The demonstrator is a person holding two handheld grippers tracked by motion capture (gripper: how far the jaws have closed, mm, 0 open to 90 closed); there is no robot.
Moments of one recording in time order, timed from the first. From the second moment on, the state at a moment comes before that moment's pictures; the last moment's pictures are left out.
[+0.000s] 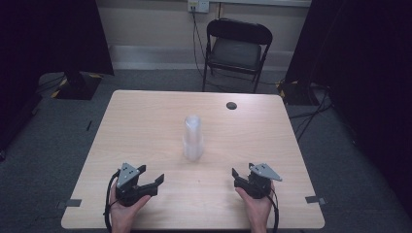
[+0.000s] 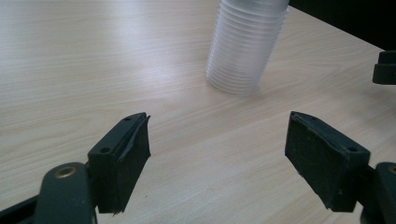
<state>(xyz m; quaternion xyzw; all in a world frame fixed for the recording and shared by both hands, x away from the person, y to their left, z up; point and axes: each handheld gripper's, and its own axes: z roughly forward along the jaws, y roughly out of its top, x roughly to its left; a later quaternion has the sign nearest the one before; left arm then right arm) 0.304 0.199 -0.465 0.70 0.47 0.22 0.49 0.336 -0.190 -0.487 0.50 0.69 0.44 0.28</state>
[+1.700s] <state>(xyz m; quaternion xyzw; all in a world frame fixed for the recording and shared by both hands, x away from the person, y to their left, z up) 0.370 0.157 -0.415 0.71 0.38 0.21 0.55 0.315 -0.179 -0.475 0.47 0.70 0.50 0.20</state>
